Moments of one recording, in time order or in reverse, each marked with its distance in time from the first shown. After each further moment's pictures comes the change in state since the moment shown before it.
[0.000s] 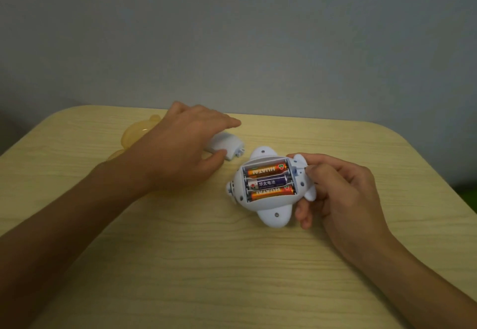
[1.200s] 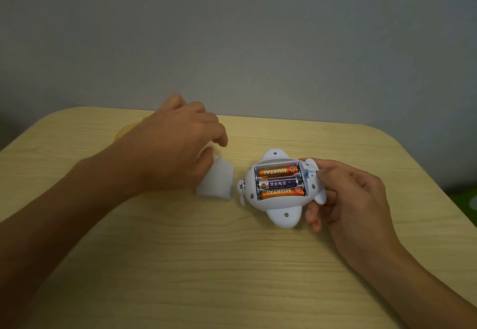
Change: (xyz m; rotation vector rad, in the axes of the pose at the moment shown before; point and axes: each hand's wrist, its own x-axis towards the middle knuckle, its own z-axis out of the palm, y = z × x) left_hand 0.000 0.007 -0.018 0.179 0.007 0.164; right_hand -0.006 -0.005 -0.013 0.011 0.120 0.010
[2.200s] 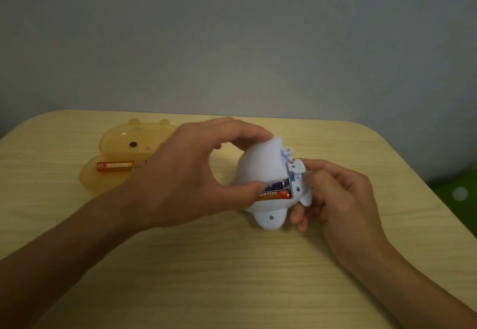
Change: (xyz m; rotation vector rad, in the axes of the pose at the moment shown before) left_hand -0.007 0.057 -0.011 -0.660 0.180 -0.048; right_hand -0.008 -0.002 -0.004 -0.040 -0.027 0.001
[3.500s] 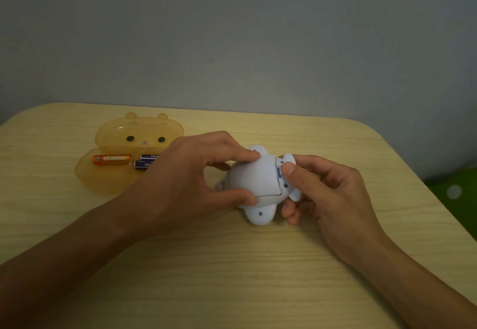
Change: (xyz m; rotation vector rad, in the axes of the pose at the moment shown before) left_hand -0.014 -0.019 0.019 -0.069 -0.002 0.007; right_hand 0.001 -0.002 0.001 -0.031 -0.090 0.031
